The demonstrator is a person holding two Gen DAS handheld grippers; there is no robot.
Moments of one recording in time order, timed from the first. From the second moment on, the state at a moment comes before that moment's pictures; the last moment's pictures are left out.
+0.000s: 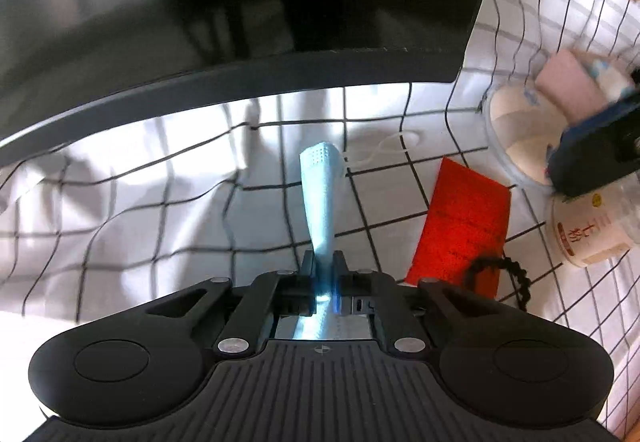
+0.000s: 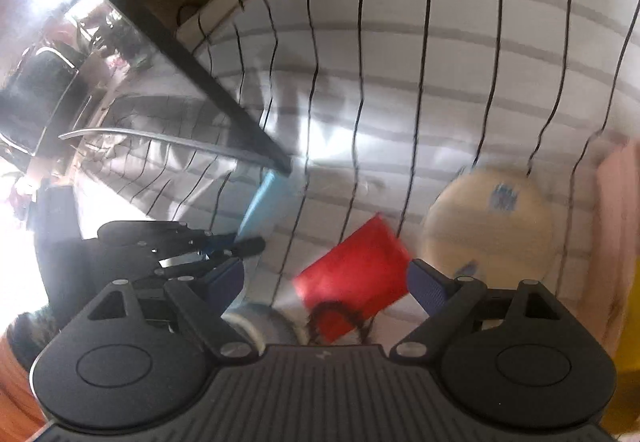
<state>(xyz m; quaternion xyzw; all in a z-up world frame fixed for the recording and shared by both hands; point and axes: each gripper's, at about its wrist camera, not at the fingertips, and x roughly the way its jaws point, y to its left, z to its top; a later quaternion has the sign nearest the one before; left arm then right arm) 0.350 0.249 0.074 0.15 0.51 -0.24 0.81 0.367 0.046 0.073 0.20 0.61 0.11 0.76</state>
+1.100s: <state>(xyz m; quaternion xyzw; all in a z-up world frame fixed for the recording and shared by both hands) 0.230 0.353 0.081 -0.09 0.42 -0.19 0.88 0.401 0.113 -0.001 0.15 0.67 -0.14 0.71</state>
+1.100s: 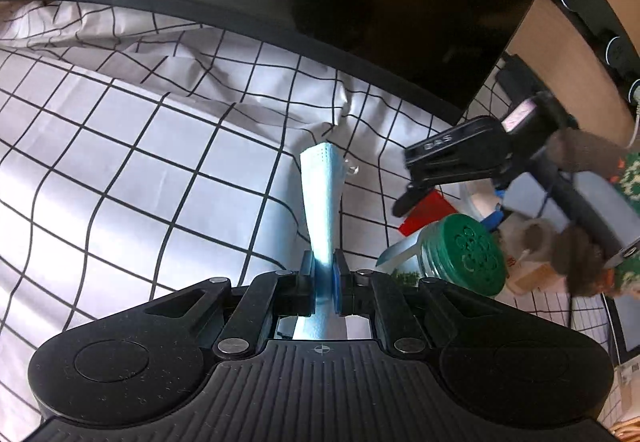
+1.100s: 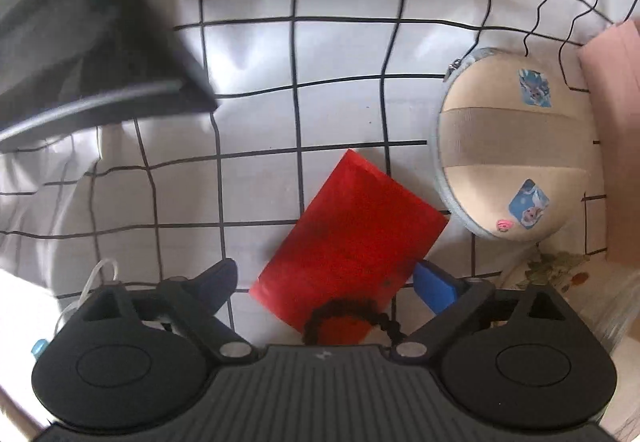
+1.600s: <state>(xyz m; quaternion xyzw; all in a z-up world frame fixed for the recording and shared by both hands) 0.221 0.375 0.070 -0.10 0.43 -0.17 0.88 0.416 0.137 0.014 0.00 0.63 0.02 0.77</state>
